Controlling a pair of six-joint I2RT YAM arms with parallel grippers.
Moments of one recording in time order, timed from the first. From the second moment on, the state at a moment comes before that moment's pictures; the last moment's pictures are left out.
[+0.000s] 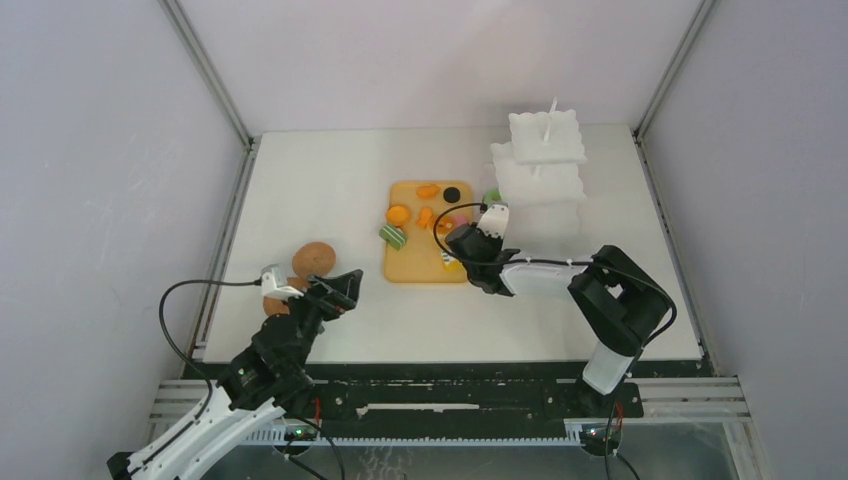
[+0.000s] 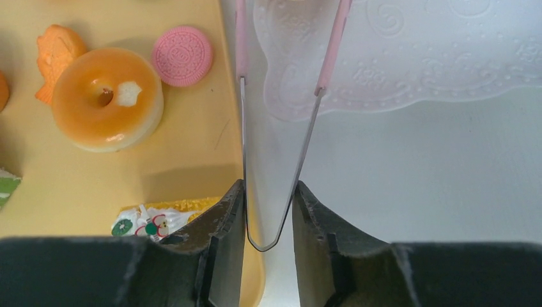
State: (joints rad) left arm -0.83 0.10 0.24 -0.25 -0.61 -0.83; right arm 0.79 1.72 0.89 -0.04 0.74 0.74
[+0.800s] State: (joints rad) left arm -0.83 0.06 0.24 -0.30 -0.61 -0.83; right arm 0.71 1.75 0.93 -0.06 0.69 0.76
